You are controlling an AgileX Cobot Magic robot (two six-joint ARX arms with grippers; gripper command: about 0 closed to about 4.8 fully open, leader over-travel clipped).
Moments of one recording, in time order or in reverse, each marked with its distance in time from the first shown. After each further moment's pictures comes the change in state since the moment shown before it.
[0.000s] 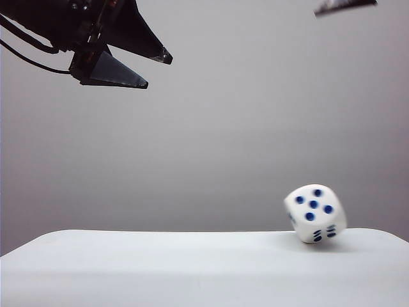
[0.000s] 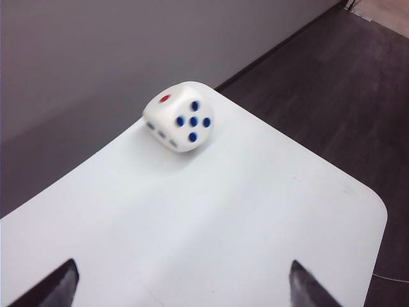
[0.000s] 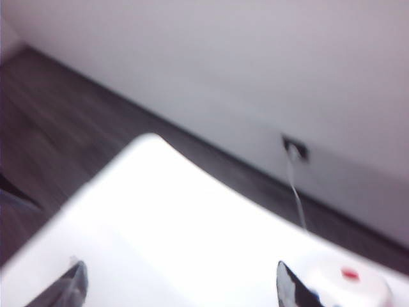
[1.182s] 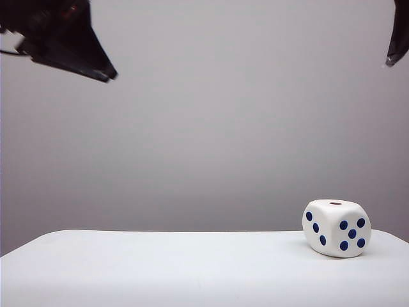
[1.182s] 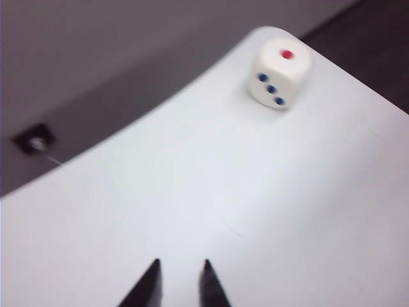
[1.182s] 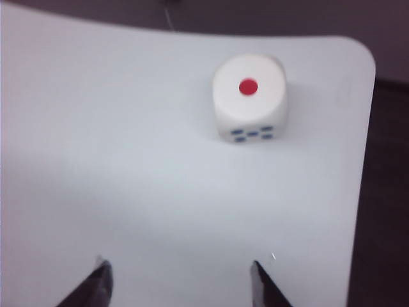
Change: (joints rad) left arm 0.024 -0.172 0.000 -0.277 -0.249 0.089; right arm -0.002 -0.382 -0.478 -0.183 0.426 0.079
